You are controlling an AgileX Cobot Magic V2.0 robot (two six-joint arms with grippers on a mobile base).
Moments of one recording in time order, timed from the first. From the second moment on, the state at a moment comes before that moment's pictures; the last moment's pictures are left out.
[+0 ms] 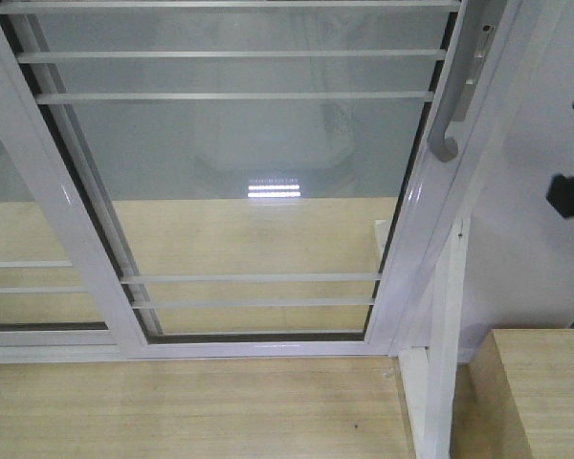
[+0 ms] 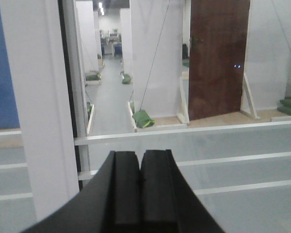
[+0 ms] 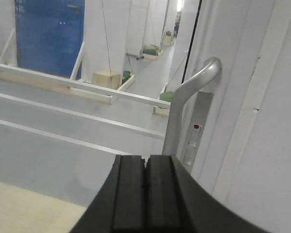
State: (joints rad) left arm -0.09 0.85 -0.66 0.13 -0.14 -0.11; right arm 0.23 0.77 -0.63 -0.08 0.06 -0.08
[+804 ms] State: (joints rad) left arm -0.09 1.20 -0.74 0.13 -0.31 -0.11; right arm 0.23 1.19 -0.73 -0.08 -0.23 -0.08
